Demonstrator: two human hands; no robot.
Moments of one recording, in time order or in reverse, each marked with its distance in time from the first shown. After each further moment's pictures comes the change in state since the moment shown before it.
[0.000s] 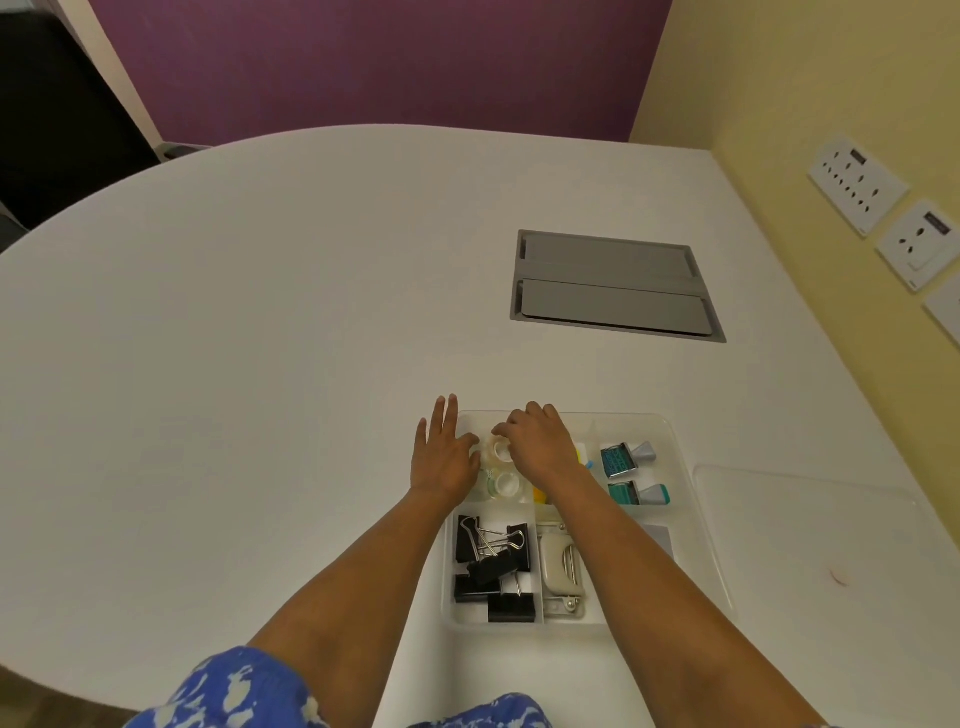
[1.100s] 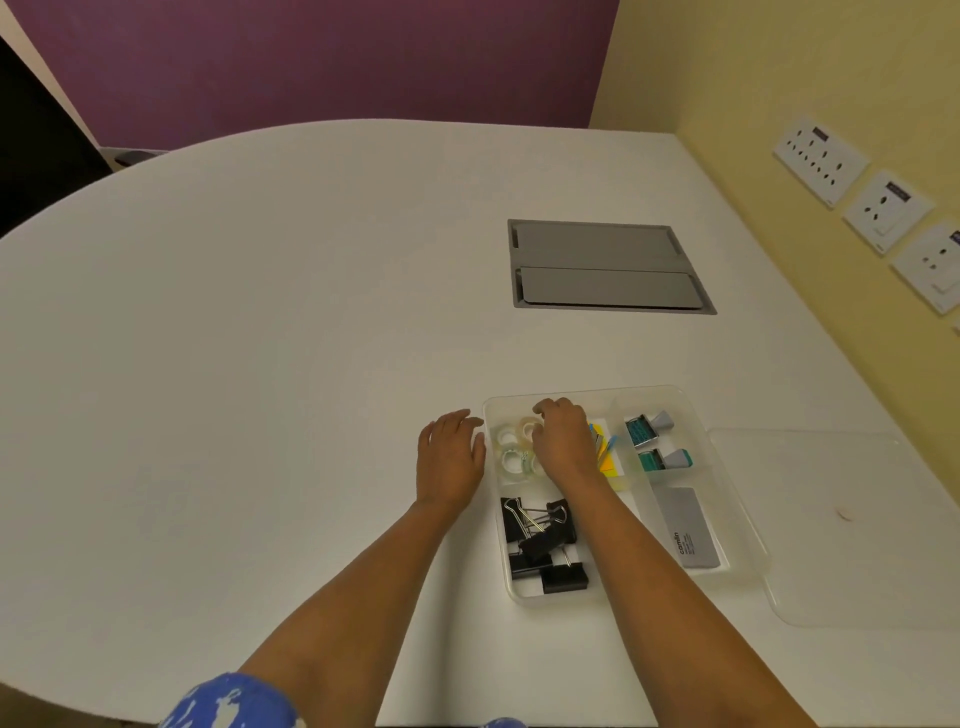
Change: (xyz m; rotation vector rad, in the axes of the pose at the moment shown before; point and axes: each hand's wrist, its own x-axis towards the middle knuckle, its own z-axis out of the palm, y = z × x) left_hand -0.028 -0.044 -0.003 -0.362 0.270 0.083; right_hand -0.018 -0.053 -0.017 0.403 0.118 0.564
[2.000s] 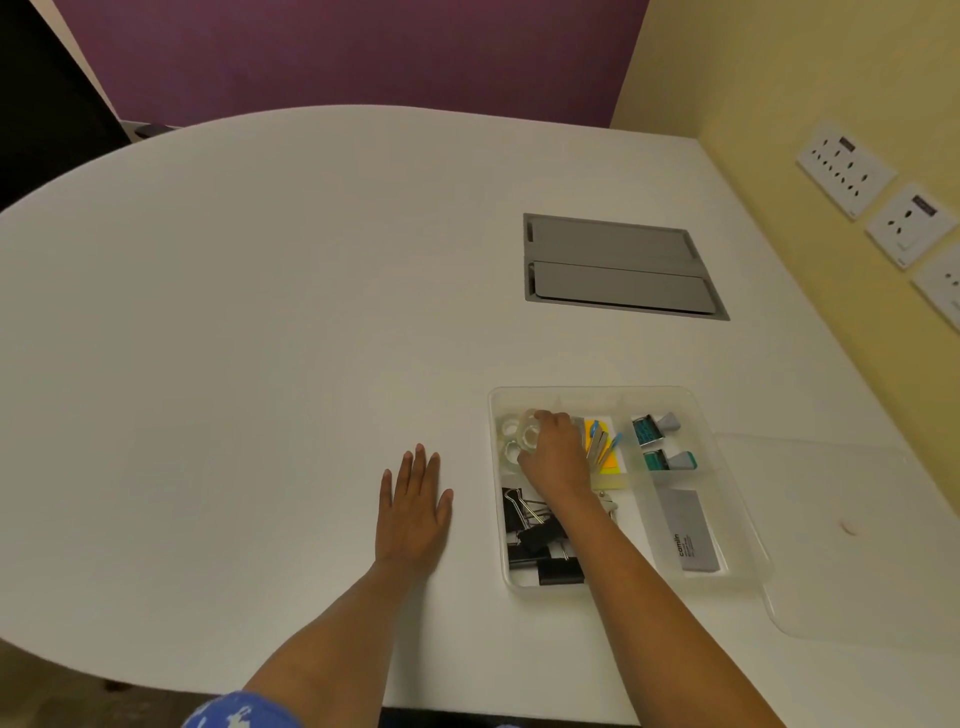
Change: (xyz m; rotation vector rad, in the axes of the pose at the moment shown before) left_hand -0.076 -0.060 0.028 0.220 -0.185 -0.117; right_hand -0.028 -0.002 0.019 0.089 -0.068 0.017
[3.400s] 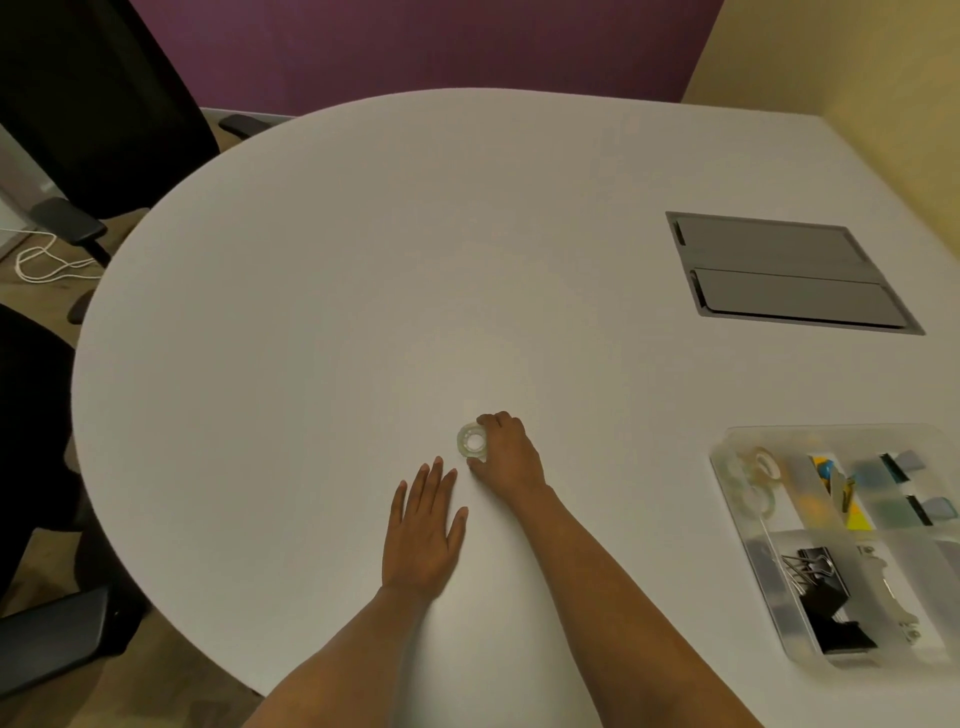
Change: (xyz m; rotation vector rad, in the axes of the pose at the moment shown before) left_hand 0.031 -0.273 -0.081 0.028 0.114 0.072; right_hand 0.039 -0.289 0.176 -0.029 -0.167 -0.221
